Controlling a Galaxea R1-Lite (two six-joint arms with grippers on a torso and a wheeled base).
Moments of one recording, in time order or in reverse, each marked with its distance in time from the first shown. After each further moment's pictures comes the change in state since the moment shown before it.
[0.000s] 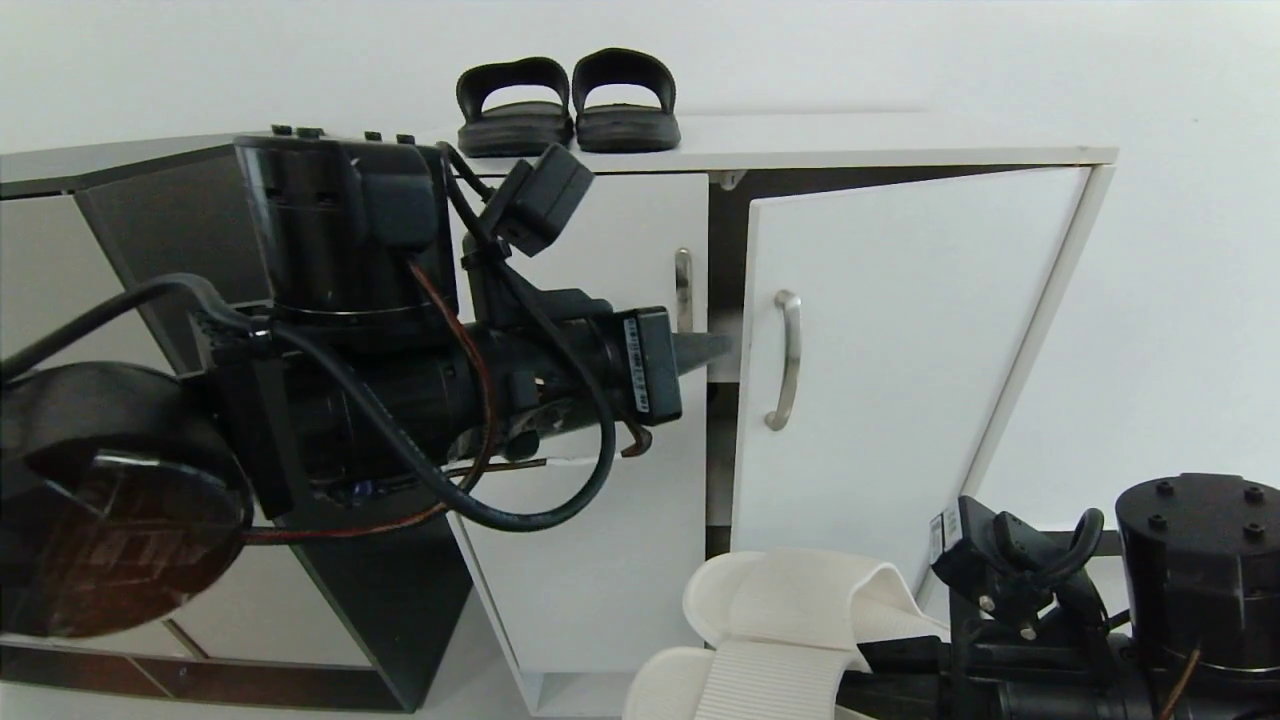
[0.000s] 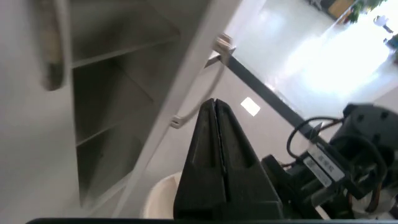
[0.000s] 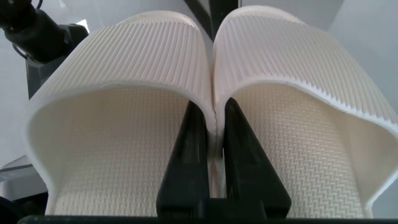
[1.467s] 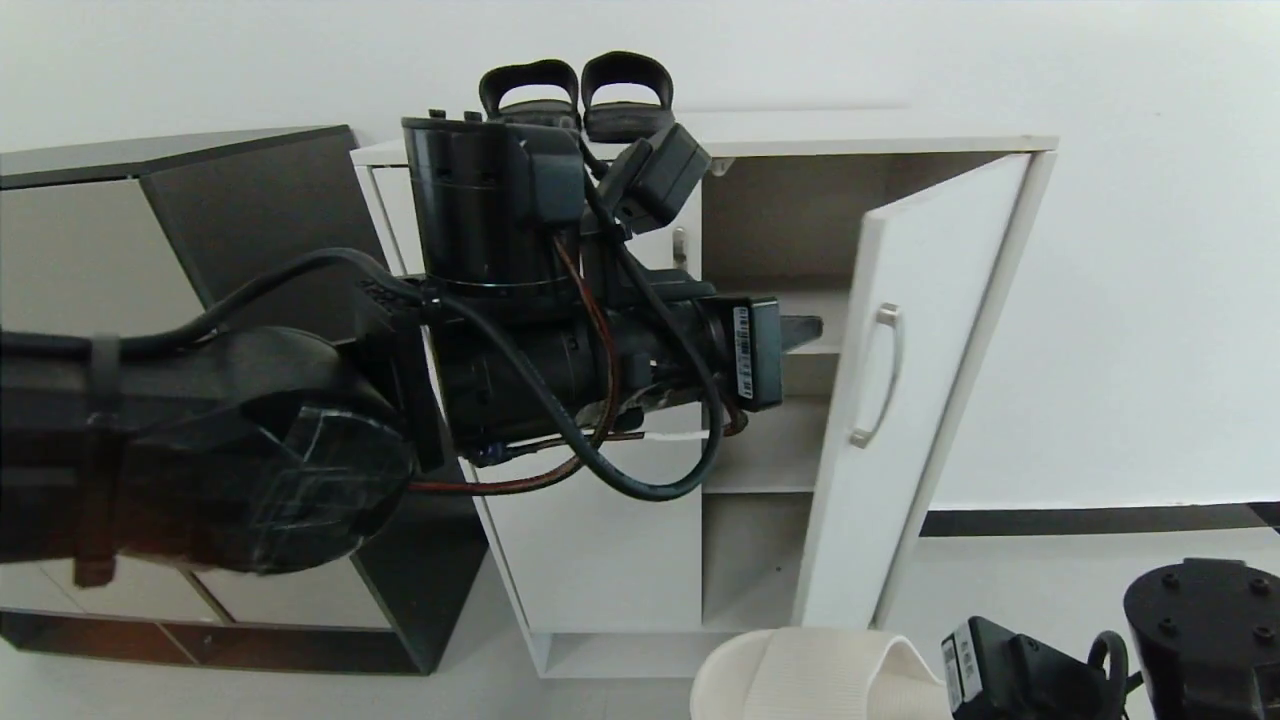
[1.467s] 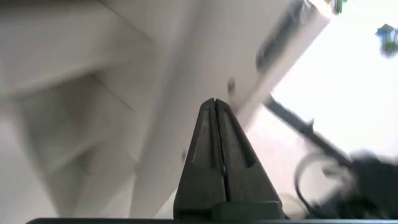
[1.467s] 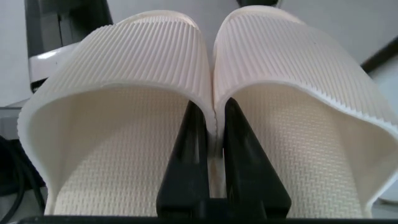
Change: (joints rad) left arm -0.071 0.135 -0.168 0.002 -0.011 0.094; right arm 0.074 -0.021 0.132 -0.005 0.001 -0.129
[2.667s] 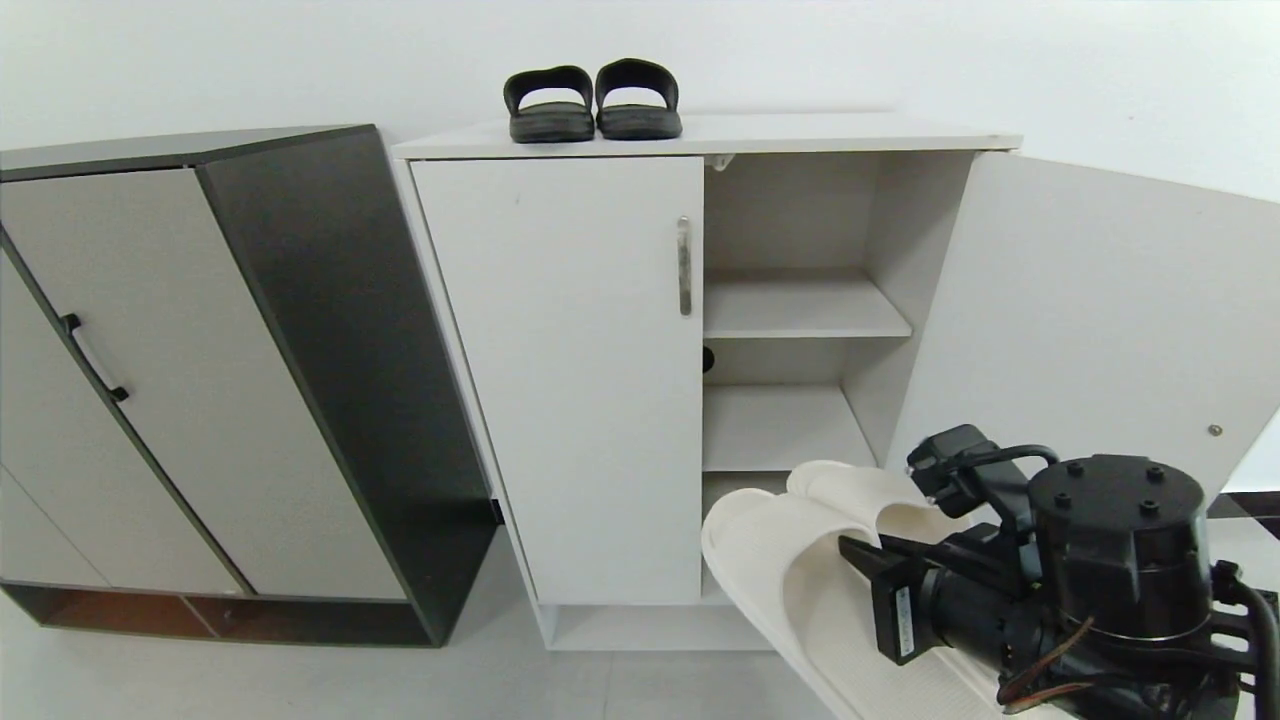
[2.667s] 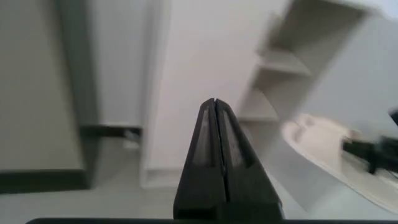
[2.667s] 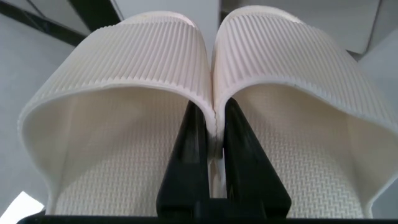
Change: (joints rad) left arm 0.486 -1.266 0.665 0.575 0.535 0.095; right arm -0.039 0.139 -0.215 -0.051 -0.665 0.359
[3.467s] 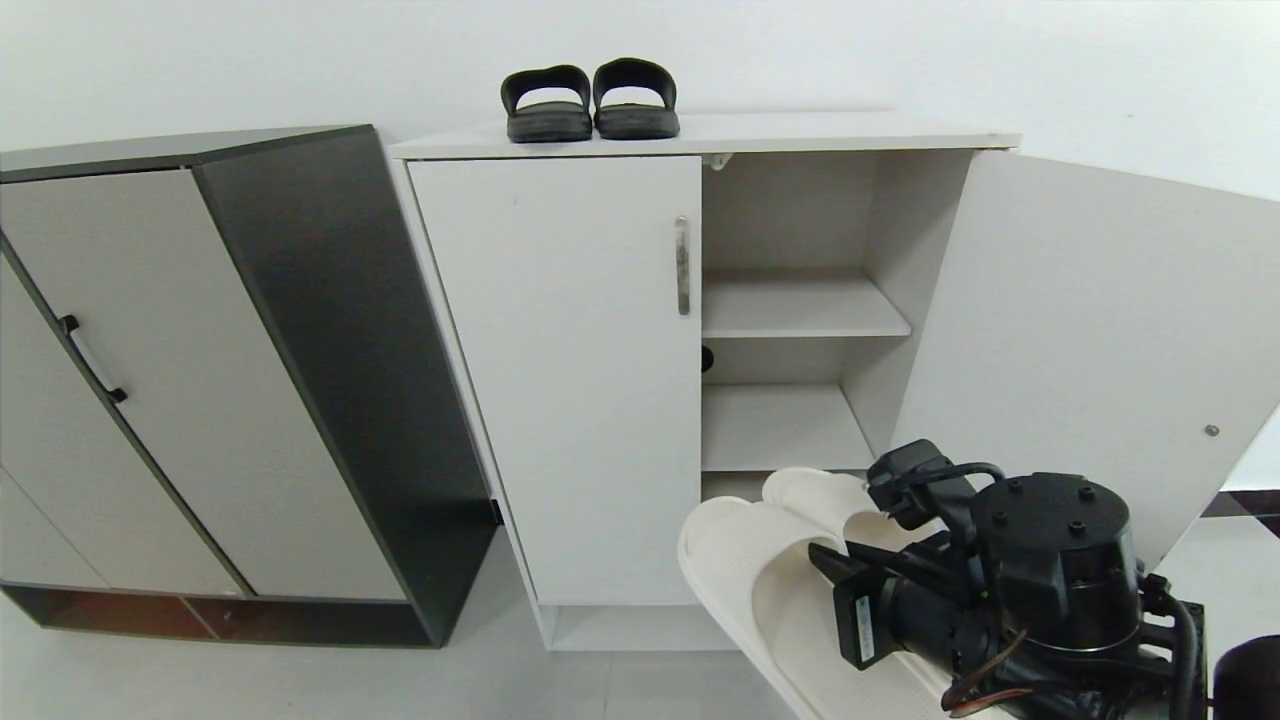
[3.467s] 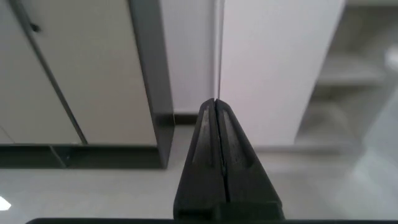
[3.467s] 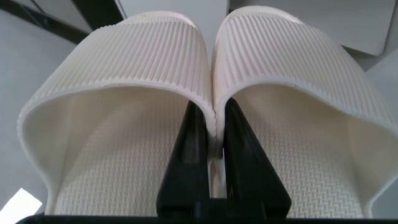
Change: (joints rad) left arm 0.287 -0.457 0.562 -0.132 -0.270 0.232; right arm 0.022 0.099 -0.001 -0.111 -0.003 -0.003
